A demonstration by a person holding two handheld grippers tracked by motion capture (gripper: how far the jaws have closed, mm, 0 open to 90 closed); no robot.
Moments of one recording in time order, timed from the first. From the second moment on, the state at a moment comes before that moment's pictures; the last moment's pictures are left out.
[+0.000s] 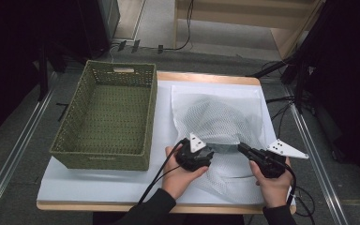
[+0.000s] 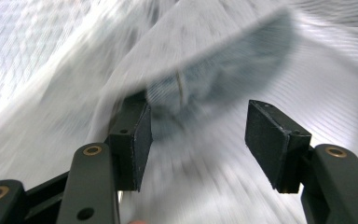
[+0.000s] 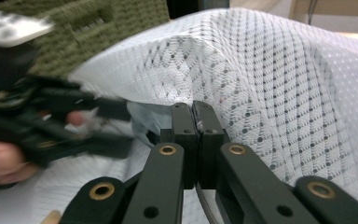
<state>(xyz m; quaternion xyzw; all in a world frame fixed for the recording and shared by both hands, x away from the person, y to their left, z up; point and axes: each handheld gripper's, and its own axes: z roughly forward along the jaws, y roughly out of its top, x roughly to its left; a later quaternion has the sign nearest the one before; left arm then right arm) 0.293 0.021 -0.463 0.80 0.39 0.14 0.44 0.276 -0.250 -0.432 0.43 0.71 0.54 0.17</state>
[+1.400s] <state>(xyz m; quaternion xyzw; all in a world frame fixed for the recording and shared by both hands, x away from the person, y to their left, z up) 0.210 0.119 -0.462 0.83 0.33 0.12 0.44 0.230 -0.318 -0.473 0.54 0.73 0.39 0.18</state>
